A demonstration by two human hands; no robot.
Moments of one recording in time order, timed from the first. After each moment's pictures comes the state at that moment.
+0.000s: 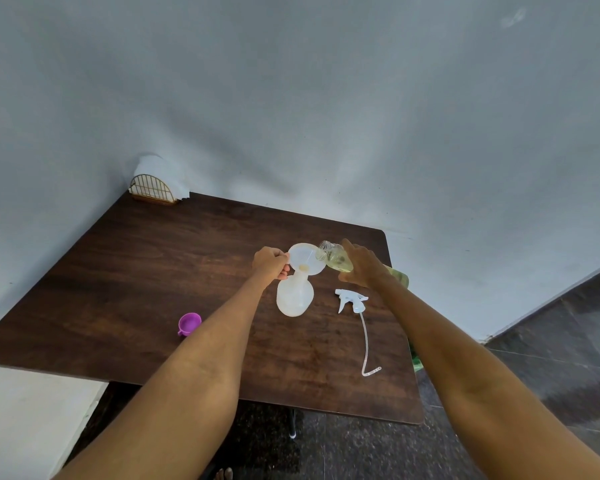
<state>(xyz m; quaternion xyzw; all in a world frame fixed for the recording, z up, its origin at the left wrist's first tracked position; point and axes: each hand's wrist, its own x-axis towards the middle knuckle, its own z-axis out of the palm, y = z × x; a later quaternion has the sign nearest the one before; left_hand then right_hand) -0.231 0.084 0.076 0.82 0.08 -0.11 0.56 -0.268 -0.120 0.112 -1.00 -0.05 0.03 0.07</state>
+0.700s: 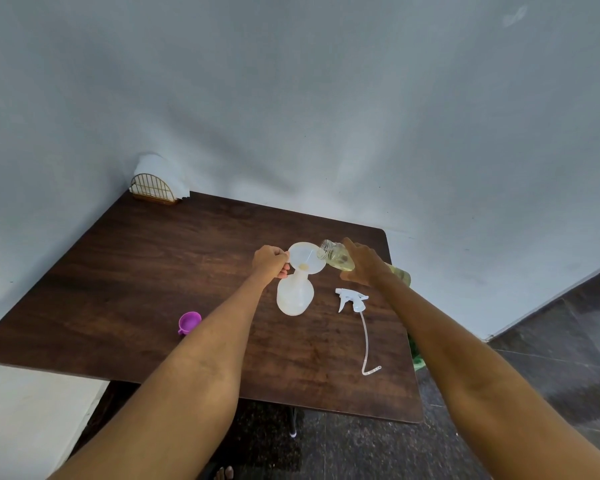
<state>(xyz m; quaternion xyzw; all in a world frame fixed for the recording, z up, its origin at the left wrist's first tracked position) -0.230 0.085 0.076 0.82 0.07 -0.11 0.56 -0.268 -0.123 0.114 -1.00 -0.05 0.03 0.07</state>
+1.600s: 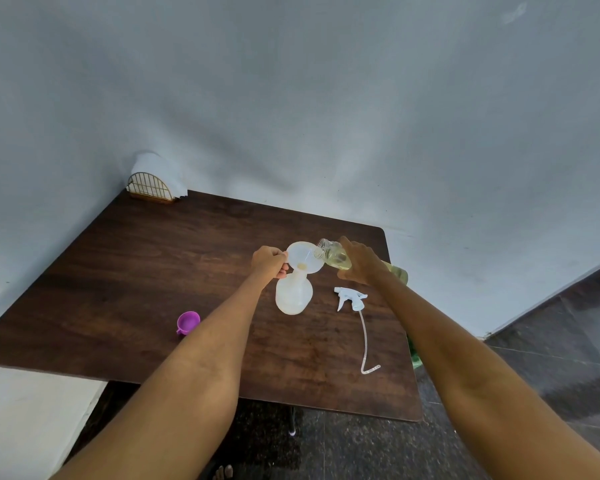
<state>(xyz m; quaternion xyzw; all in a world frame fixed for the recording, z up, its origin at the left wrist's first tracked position) -0.231 0.083 0.073 0.81 0.08 -0.12 0.57 -0.268 -0.120 0.116 -1.00 -0.05 0.03 0.06</state>
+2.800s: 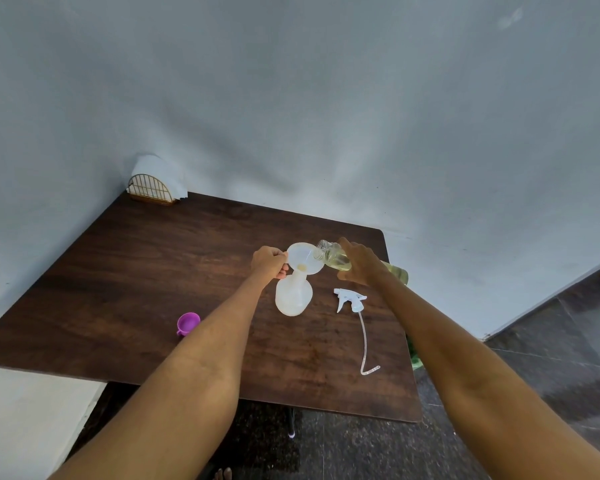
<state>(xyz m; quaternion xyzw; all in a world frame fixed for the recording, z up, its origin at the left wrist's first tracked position) -0.229 0.084 0.074 0.82 0.07 -0.11 0.56 -0.273 -0.117 0.121 -1.00 -0.06 0.03 0.07</state>
